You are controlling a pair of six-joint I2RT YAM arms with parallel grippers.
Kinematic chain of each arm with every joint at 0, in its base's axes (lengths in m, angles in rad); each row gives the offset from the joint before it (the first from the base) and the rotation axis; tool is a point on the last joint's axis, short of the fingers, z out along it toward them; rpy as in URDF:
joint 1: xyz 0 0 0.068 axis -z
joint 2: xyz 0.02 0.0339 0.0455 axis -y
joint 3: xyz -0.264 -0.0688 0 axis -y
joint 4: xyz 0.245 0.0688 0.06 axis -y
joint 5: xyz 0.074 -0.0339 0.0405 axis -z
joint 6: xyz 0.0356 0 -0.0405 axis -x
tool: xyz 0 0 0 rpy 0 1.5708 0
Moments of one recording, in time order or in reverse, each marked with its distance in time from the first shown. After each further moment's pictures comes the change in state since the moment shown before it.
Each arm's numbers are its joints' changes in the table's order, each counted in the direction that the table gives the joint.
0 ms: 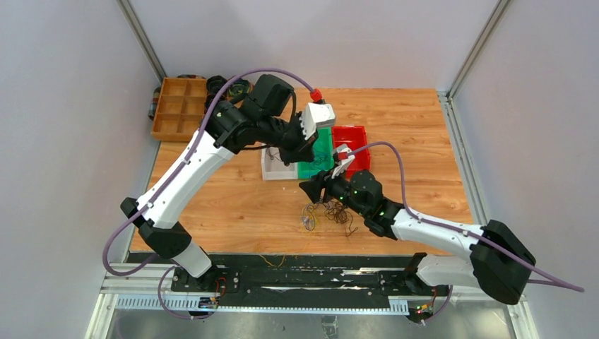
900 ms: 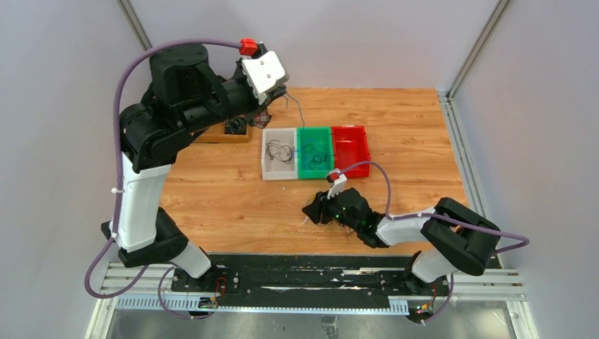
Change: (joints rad) left arm 0.000 0.019 0.563 -0.004 -0.291 -0.137; right arm -0.032 -0.306 -0.172 0.255 -0.013 -0.129
